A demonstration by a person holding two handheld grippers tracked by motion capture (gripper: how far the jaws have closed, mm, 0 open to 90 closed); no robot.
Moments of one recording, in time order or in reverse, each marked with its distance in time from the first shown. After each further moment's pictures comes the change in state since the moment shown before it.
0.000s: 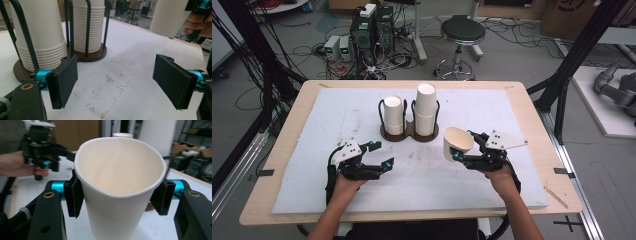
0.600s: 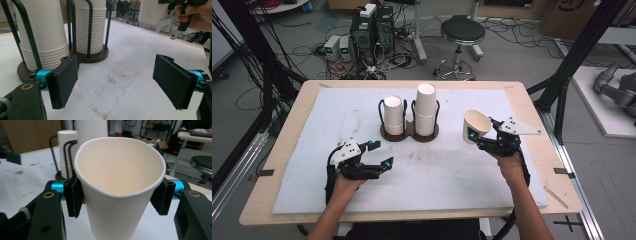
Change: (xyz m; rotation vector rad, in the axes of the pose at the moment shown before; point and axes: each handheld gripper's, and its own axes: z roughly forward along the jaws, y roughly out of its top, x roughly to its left) left arm 0.001 0.001 -0.003 -0.014 0.007 0.016; right arm -0.048 0.000 -0.014 0.016 -0.257 0.058
